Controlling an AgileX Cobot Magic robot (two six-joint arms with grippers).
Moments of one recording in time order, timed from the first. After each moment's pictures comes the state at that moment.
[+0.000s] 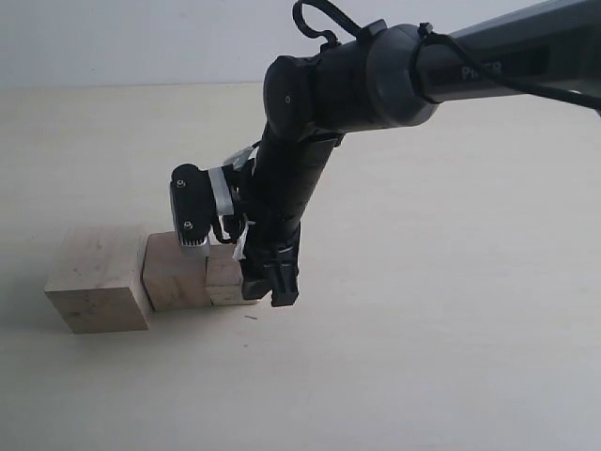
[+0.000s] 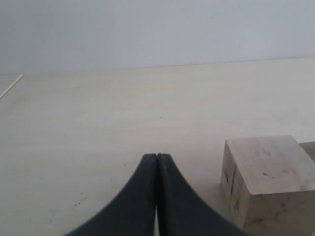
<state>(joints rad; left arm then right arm) -0.12 0.01 0.00 0.28 0.33 -0.22 0.88 2.13 -1.46 0.32 0.81 -1.27</state>
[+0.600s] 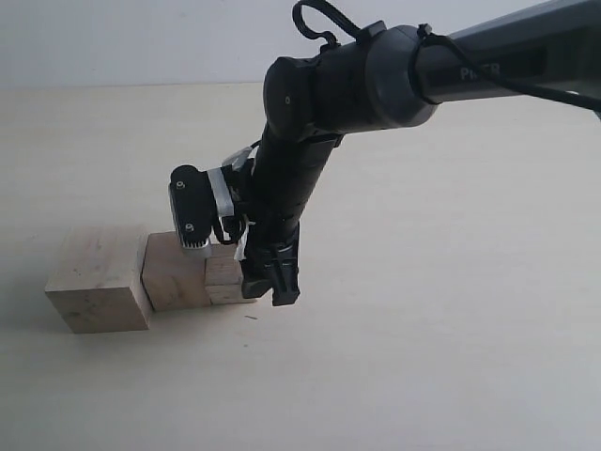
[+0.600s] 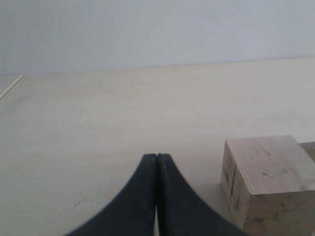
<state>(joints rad) -0.12 0.01 0.00 0.28 0.33 -0.22 0.88 2.13 -1.46 0.32 0.80 -1.30</state>
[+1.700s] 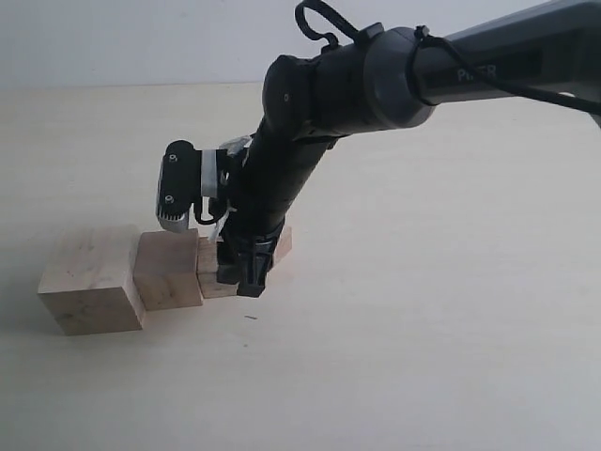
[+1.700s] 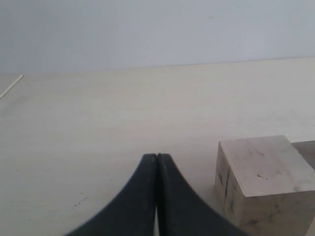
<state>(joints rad) -0.12 0.01 0.00 0.28 0.33 -0.22 0.88 2.14 -1.47 0.40 0.70 -1.16</state>
